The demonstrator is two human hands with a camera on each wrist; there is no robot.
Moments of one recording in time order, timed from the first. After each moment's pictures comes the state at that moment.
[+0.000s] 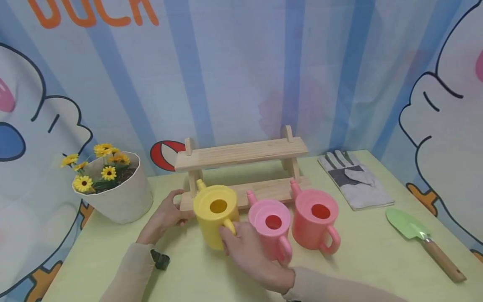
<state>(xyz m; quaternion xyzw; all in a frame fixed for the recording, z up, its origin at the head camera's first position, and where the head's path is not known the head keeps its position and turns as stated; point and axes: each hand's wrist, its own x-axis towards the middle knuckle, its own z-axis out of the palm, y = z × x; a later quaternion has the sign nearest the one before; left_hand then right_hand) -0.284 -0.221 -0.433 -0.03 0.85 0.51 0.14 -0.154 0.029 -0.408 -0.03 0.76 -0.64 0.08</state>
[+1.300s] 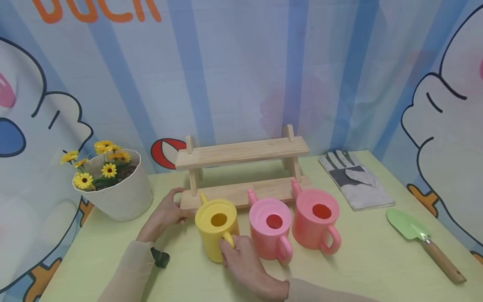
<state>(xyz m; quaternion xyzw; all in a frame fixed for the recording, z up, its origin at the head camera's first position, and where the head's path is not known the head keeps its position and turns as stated) -0.283 -0.221 -0.432 -0.04 0.85 0.50 0.15 -0.150 0.018 -0.467 -0.05 0.75 -0.66 0.05</state>
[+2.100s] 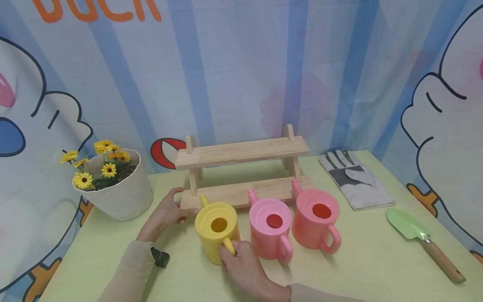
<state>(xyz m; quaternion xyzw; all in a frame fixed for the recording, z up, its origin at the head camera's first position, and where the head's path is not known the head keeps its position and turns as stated) -0.283 -0.221 -0.432 -0.02 0.85 0.51 0.14 -0.128 0.019 -0.438 -0.02 0.75 -0.66 0.09</state>
